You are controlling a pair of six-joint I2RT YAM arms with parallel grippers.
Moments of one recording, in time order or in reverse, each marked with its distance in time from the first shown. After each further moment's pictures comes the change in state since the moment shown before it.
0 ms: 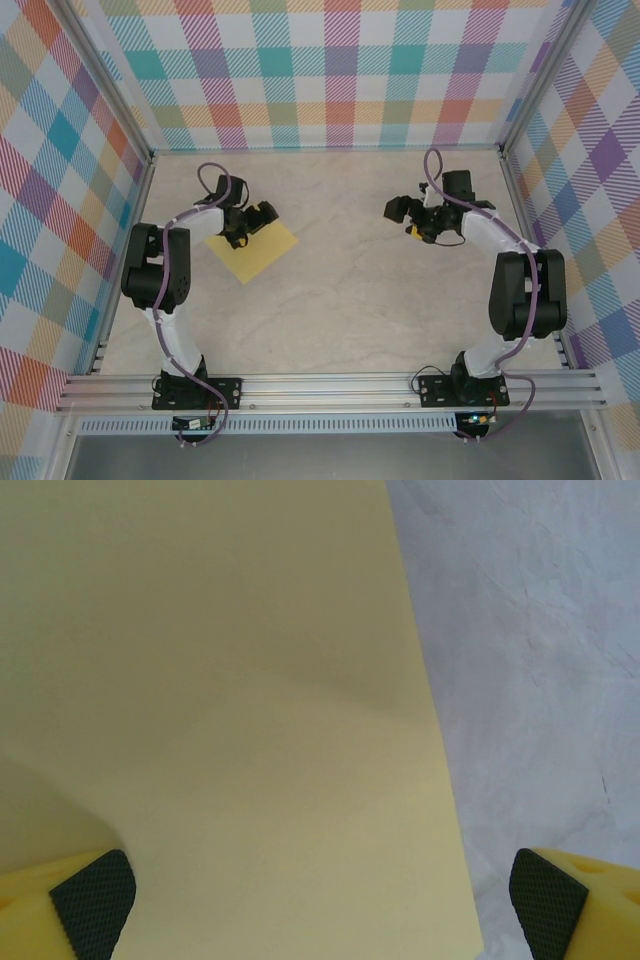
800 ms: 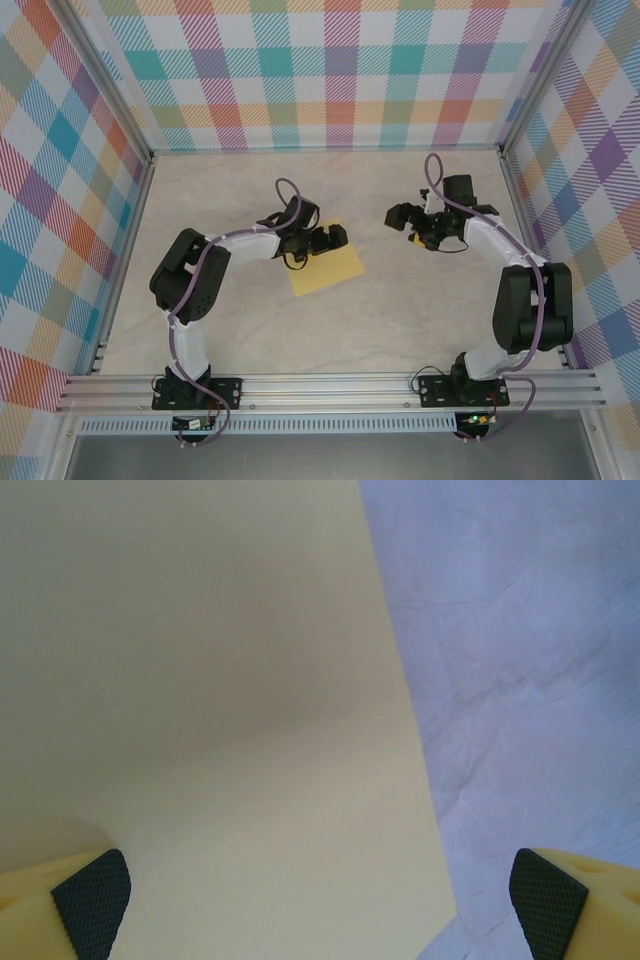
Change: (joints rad) left arm -0.410 -0.007 -0.033 0.159 0.028 -0.087; right arm 0.037 -0.068 -0.033 -0.075 0.025 0.002
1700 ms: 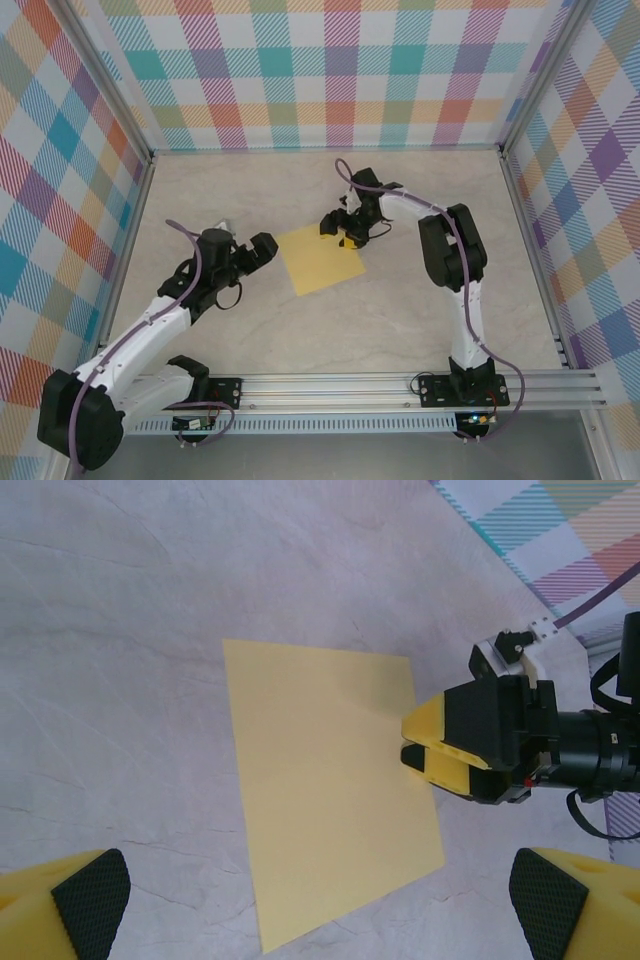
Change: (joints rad) left arm 0.175 -0.949 -0.560 -0.078 -0.229 -0.076; right arm 0.340 0.627 0.541 -0.123 0.029 0.113
